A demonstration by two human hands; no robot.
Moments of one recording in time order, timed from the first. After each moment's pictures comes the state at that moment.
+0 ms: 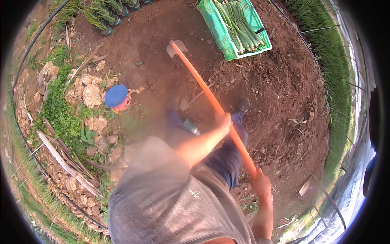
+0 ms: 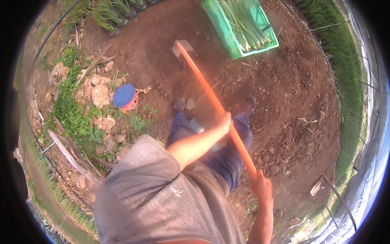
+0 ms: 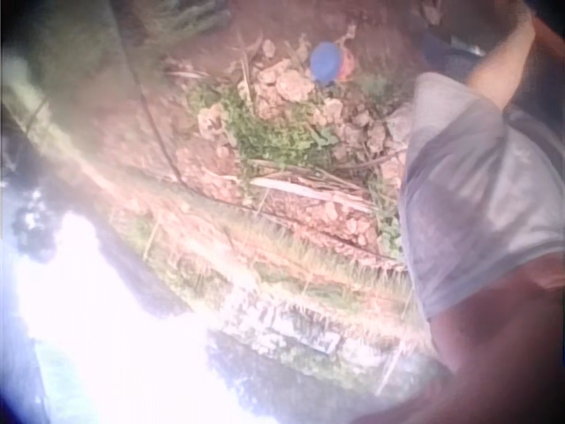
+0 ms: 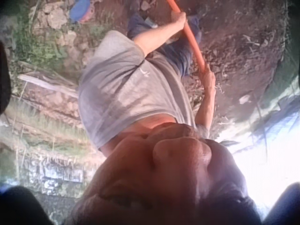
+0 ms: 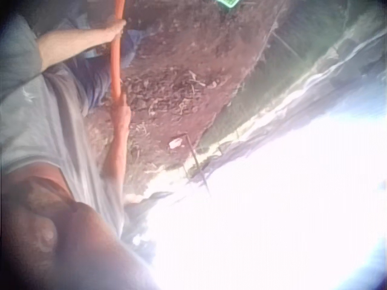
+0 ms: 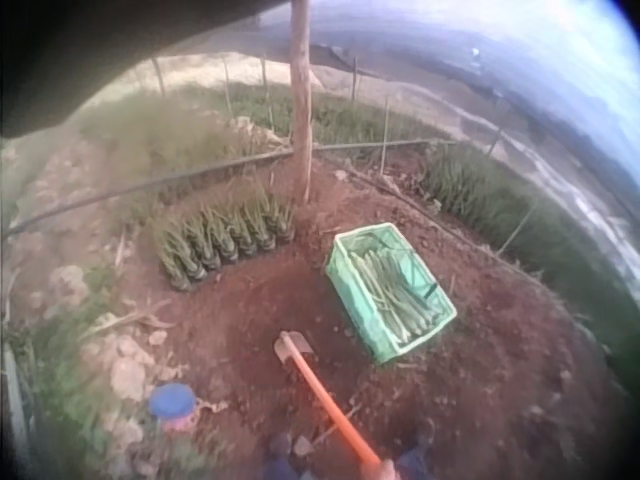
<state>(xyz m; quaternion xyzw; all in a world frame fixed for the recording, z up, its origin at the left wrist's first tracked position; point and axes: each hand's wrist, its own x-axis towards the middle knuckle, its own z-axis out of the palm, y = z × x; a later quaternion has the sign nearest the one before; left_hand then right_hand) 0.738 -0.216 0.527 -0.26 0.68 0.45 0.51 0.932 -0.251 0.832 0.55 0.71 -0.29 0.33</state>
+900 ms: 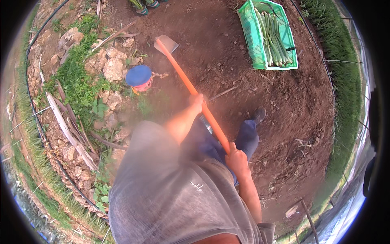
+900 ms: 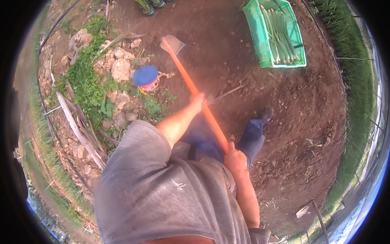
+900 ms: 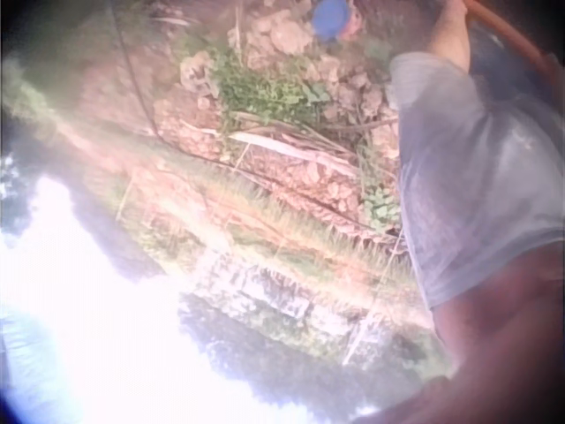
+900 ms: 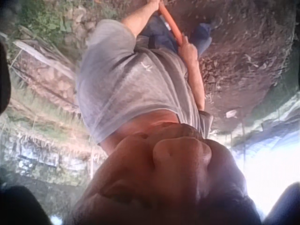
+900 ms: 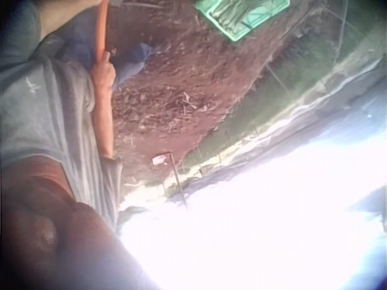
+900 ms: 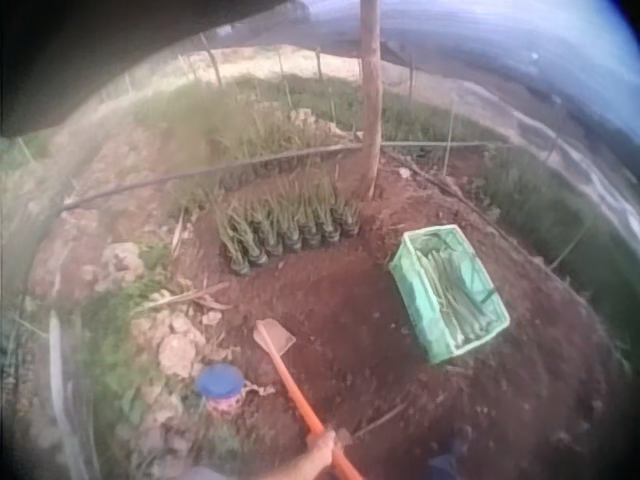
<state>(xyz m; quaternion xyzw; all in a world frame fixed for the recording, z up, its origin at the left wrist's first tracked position) 0.512 -0.357 0.455 -0.34 0.66 0.53 0.41 0.755 -0.294 0.742 0.34 0.82 -0.34 0.31</state>
